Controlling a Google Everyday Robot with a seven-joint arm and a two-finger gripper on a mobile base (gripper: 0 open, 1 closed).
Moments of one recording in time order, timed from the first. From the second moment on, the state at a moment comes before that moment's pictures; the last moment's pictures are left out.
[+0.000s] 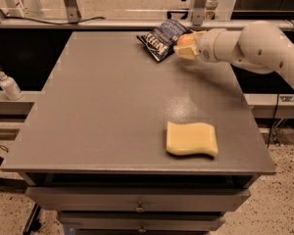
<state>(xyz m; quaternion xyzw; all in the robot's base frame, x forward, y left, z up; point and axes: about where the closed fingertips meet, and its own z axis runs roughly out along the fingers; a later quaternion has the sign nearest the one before) 0.775 -0.135 0.878 -0.37 0.73 0.10 0.57</state>
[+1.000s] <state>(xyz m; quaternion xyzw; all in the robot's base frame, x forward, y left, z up) 0.804 -0.127 0.858 -0.37 0.72 0.15 0.57</state>
